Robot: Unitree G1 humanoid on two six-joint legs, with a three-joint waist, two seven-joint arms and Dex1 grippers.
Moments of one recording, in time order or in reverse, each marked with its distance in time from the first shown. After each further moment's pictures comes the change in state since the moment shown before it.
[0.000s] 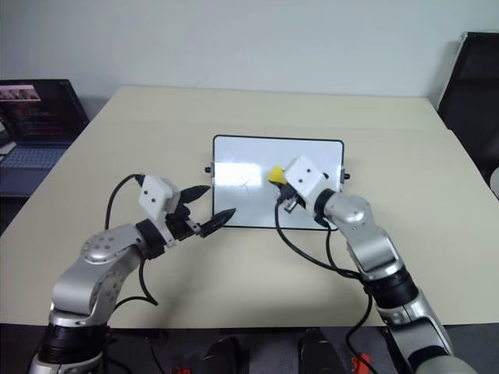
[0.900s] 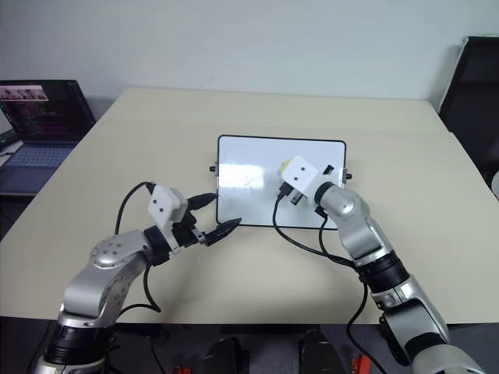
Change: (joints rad) left arm 0.023 -0.006 -0.035 0.062 0.019 -0.107 -0.056; right arm -0.033 -0.027 0.047 0.152 -0.171 -0.076 -0.023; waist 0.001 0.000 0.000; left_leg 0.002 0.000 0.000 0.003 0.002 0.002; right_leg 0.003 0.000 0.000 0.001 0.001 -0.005
